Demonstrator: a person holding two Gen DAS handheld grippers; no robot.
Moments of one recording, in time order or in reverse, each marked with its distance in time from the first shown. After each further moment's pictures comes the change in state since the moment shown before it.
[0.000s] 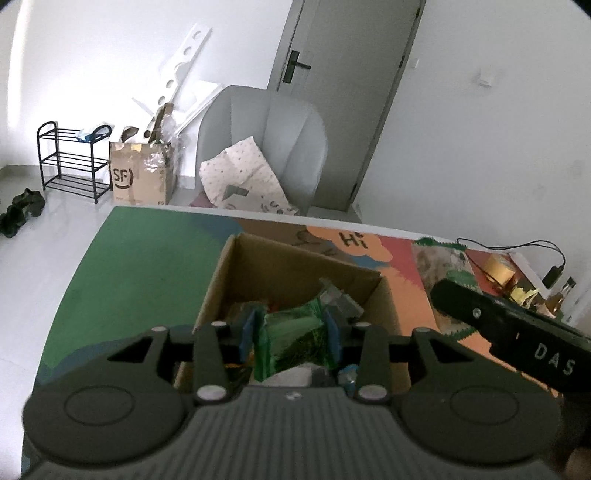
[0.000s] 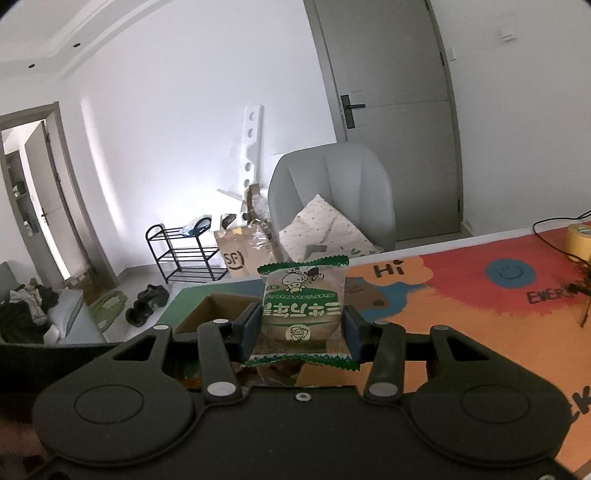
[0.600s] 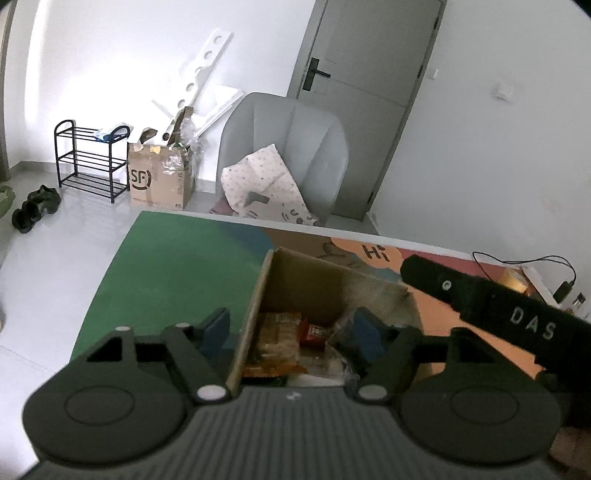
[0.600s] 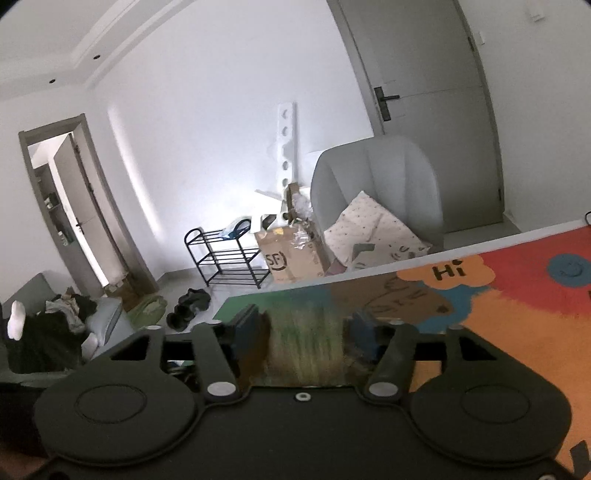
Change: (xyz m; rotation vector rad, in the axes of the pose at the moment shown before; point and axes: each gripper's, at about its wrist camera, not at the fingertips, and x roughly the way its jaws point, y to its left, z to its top) left arm -0.011 0.021 0.011 -0.029 -0.022 0.037; right arm 0.028 0.019 0.014 0.044 0.006 0.134
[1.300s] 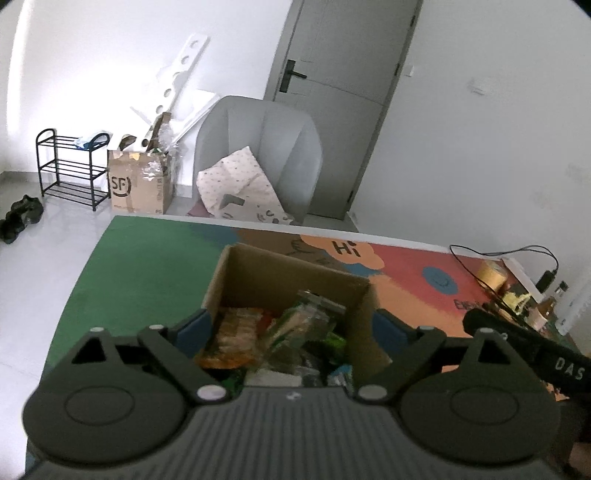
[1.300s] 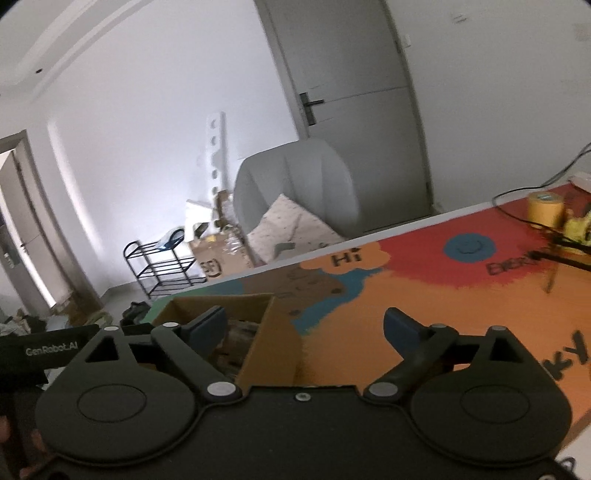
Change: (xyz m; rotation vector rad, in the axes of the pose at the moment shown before) left arm -0.004 -0.029 -0.010 0.038 -0.009 -0.056; right arm -0.060 -0.047 -0.022 0.078 -0.021 -0.220
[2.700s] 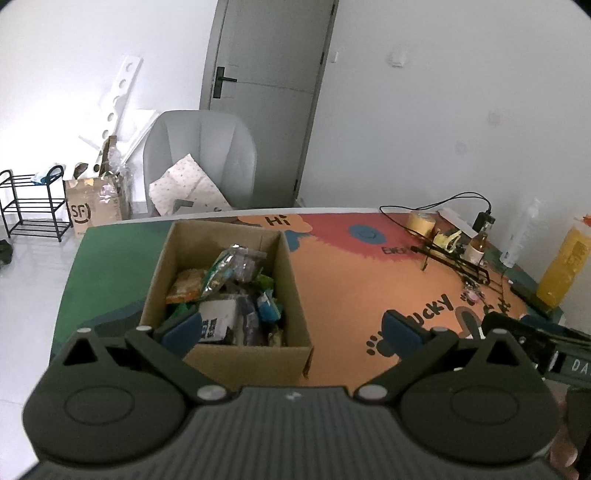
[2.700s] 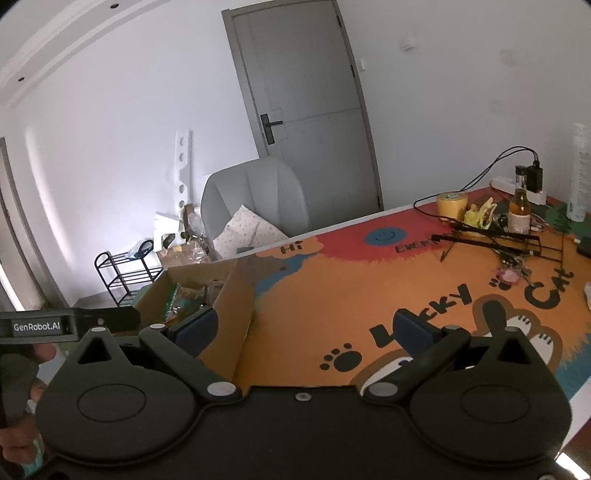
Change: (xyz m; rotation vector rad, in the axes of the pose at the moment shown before) left arm -0.101 -0.040 -0.058 0.175 0.007 -0.129; right arm -0.140 -0.013 -0.052 0.014 -0.060 -0.134
